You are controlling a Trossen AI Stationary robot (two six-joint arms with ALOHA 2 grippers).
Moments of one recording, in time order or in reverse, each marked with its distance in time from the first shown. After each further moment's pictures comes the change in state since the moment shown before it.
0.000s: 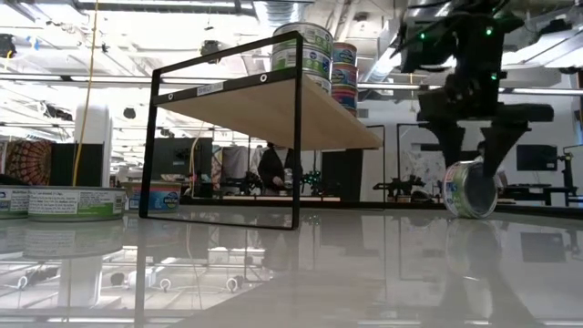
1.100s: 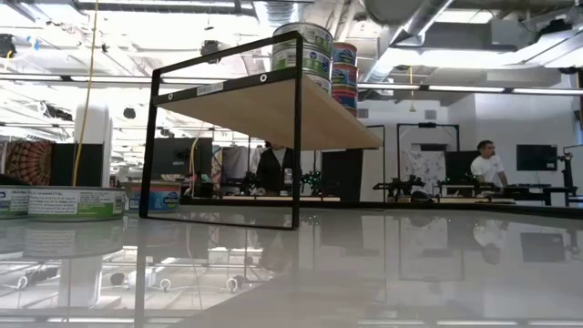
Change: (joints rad) left arm 0.057 -0.002 -0.295 0.730 0.369 -0.052; right arm 0.685 0.000 0.511 0.120 0.769 0.120
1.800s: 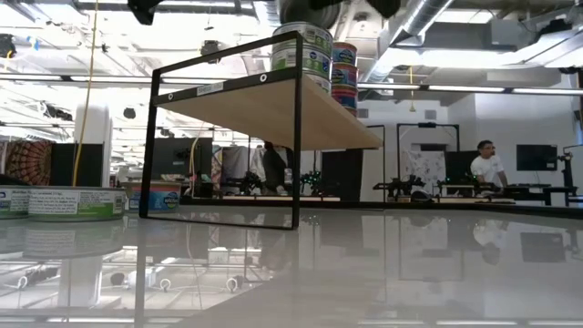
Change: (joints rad) left arm 0.028 -0.322 -0.221 0.102 -0.327 -0.124; right arm -0.177 0.261 -0.001 0.623 0.118 -0.646
